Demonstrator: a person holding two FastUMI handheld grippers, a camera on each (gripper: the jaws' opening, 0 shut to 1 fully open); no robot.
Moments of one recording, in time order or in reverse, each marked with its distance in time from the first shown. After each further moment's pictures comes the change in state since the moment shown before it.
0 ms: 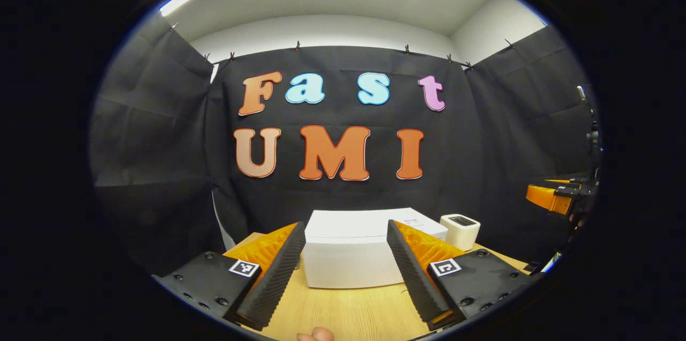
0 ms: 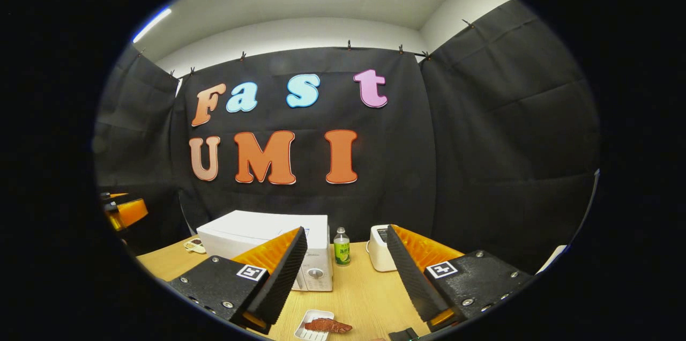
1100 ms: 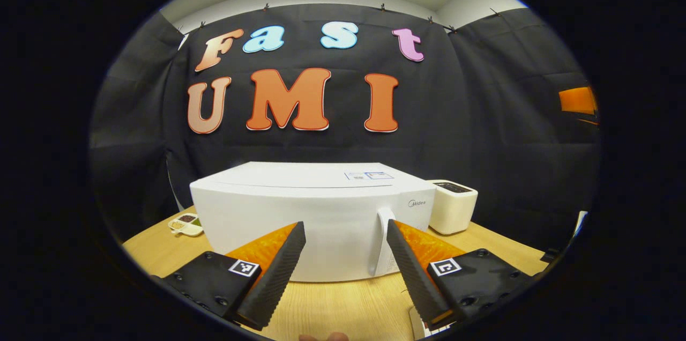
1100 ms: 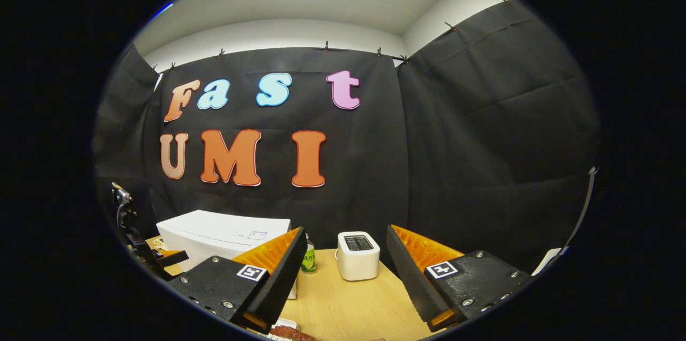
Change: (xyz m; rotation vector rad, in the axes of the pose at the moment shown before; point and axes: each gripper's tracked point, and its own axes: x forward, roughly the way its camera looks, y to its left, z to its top) left arm 0.150 -0.139 -0.192 -0.009 0.162 -0.088; right arm 0.045 -0.075 -0.017 -0.025 -0.043 -0.144
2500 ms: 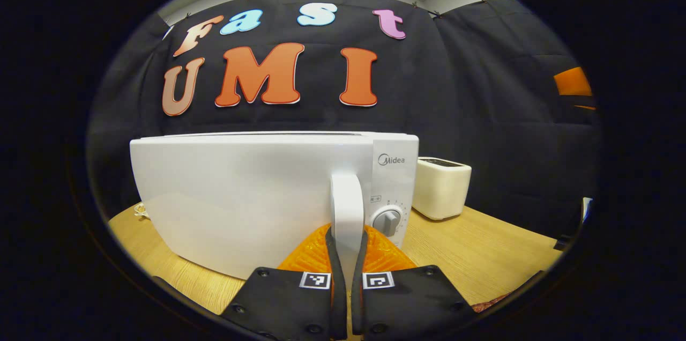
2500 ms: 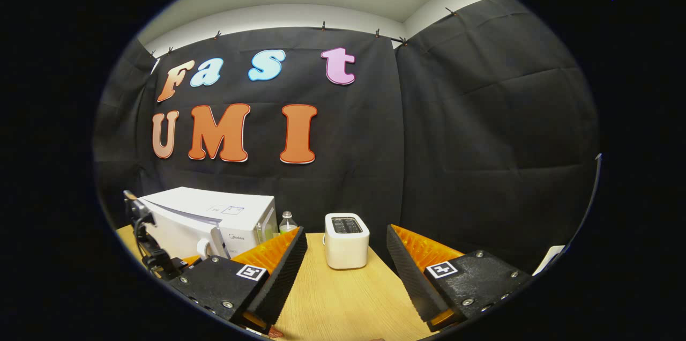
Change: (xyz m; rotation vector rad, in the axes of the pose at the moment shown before) left arm 0.028 -0.054 -0.070 0.026 0.019 -0.110; right arm 0.025 -0.018 -0.064 -0.026 0.088 0.005
